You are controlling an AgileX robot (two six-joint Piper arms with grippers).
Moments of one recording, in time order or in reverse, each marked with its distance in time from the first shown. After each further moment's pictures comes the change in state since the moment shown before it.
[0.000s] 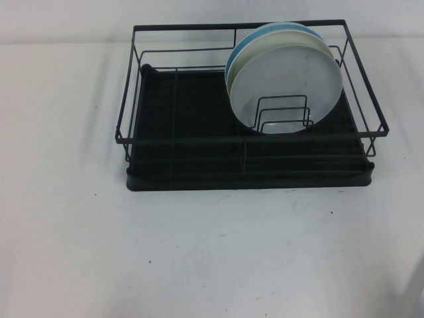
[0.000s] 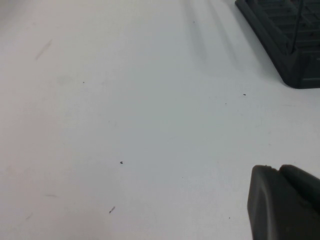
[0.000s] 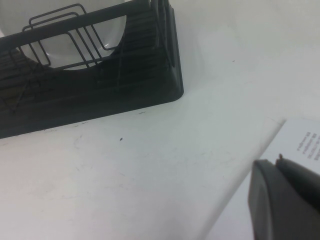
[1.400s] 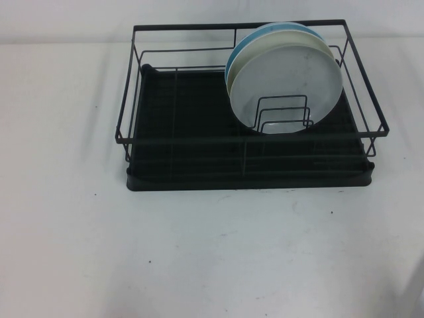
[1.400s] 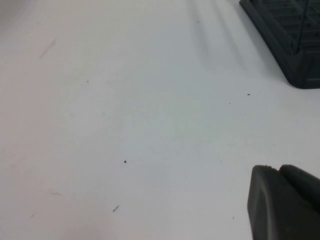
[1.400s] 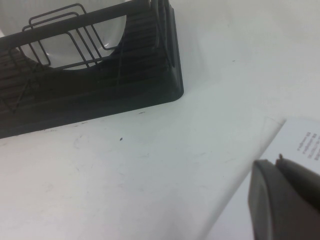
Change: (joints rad) right arm 0.000 0.000 0.000 0.000 0.000 0.000; left arm 0.011 0.000 0.000 0.002 0.000 0.000
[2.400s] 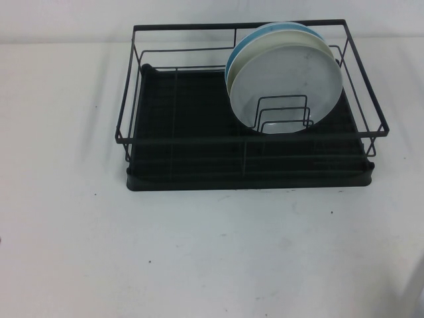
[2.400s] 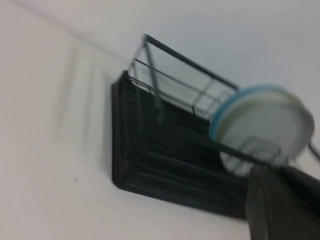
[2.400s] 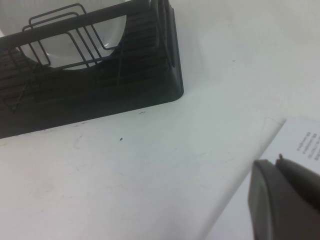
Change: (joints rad) right arm 0.000 0.000 0.000 0.000 0.000 0.000; left arm -0.043 0.147 -0.323 -0.544 0.050 -0.086
